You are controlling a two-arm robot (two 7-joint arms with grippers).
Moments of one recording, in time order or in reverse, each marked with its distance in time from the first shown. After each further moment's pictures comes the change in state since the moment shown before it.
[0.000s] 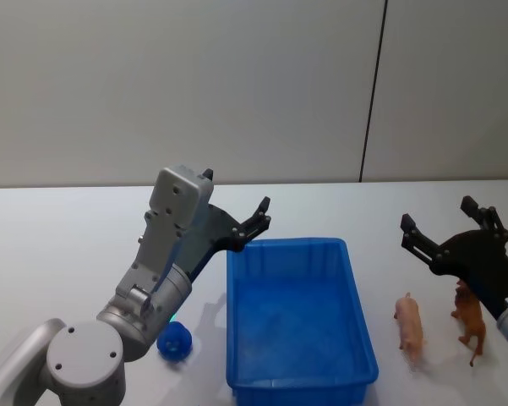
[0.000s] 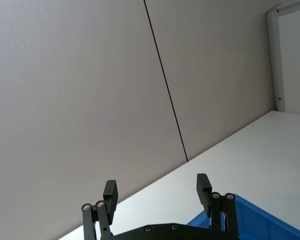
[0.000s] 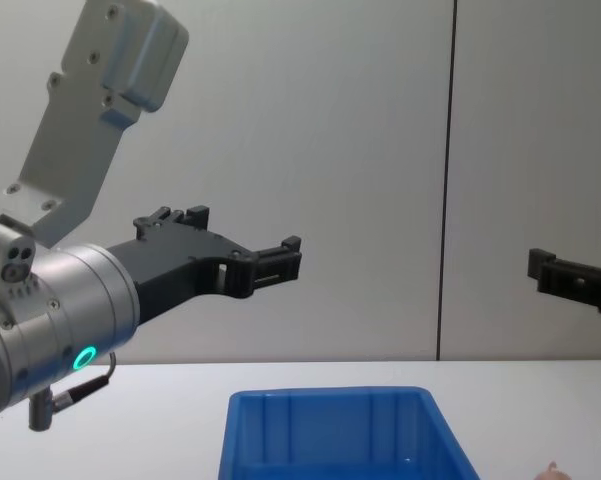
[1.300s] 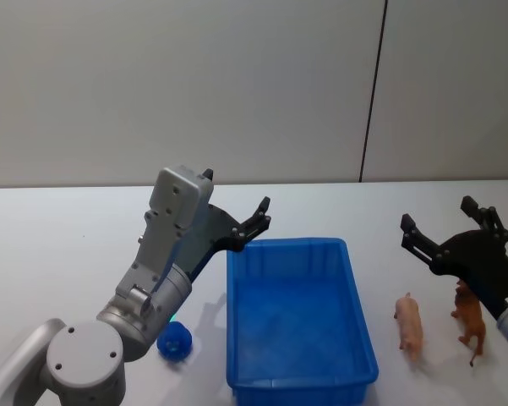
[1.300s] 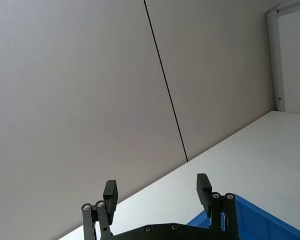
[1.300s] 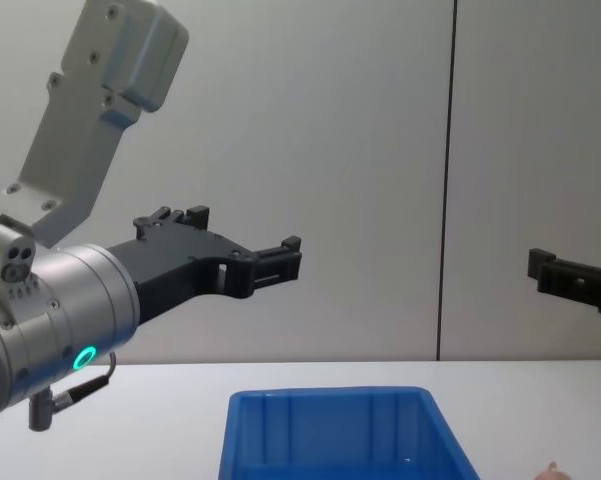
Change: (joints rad) left arm 0.000 0.000 0.000 0.000 0.000 0.000 0.000; right arm 0.000 0.000 0.000 0.000 0.000 0.000 0.000
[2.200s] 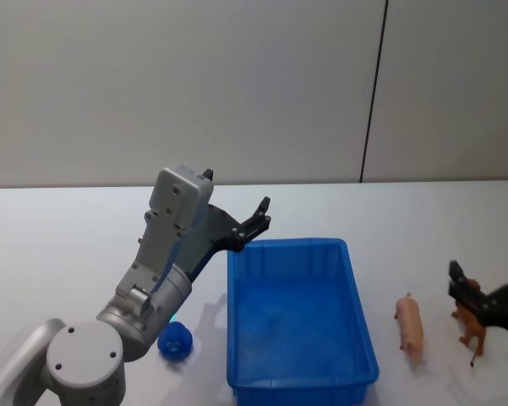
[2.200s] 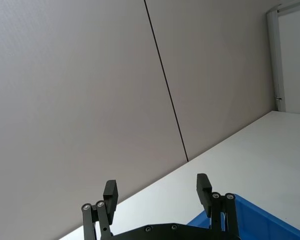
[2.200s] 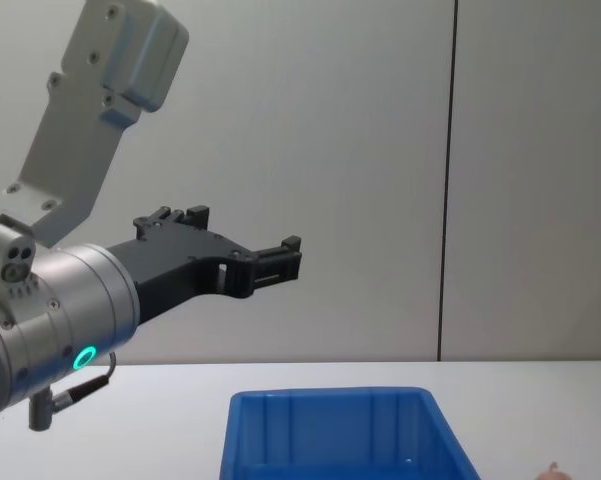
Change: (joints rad) left arm 0.000 0.000 0.000 0.000 0.000 0.000 0.000; right arm -0.204 0.098 0.034 -0.160 -0.022 0.031 -0.161
